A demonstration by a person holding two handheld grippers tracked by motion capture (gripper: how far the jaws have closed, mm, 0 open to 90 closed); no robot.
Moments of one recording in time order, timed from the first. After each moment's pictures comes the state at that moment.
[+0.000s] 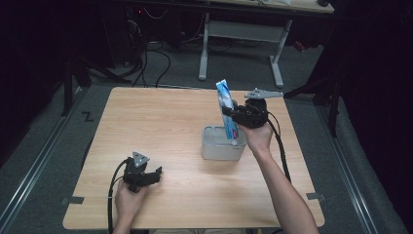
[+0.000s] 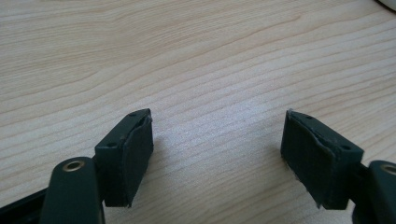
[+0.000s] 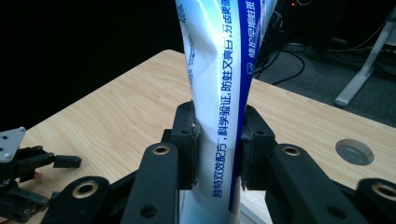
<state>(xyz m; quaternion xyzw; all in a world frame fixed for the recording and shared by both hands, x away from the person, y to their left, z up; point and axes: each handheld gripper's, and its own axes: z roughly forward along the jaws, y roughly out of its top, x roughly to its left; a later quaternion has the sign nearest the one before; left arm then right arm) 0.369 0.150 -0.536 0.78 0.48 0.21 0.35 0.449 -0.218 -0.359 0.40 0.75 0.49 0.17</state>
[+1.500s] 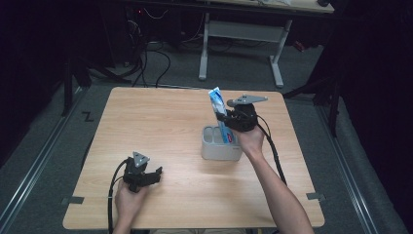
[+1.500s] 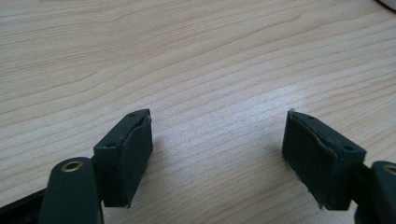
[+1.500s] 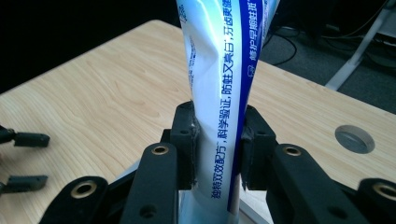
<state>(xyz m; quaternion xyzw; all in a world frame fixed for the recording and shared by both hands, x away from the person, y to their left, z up) 0.369 0.150 -0.536 0.78 0.48 0.21 0.35 0.461 -0.200 -0.389 0.39 0.78 0.44 0.19</state>
